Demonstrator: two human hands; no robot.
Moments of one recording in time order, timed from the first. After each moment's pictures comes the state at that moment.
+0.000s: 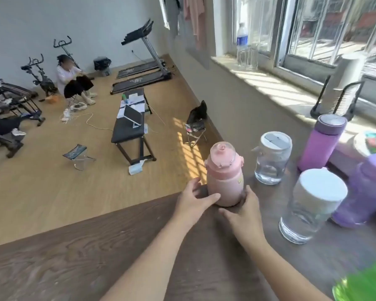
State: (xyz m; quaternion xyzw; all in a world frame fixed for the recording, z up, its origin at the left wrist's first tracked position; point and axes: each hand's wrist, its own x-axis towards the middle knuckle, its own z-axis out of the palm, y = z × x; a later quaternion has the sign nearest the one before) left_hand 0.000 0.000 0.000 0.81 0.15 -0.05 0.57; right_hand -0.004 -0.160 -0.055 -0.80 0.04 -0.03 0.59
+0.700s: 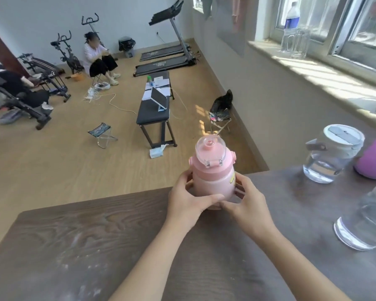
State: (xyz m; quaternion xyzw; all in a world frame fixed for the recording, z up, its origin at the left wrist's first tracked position) left_hand -0.067 0.101 0.023 0.78 0.19 0.08 0.60; right_hand -0.034 -0.067 0.002 -0.79 -0.08 0.05 0.61
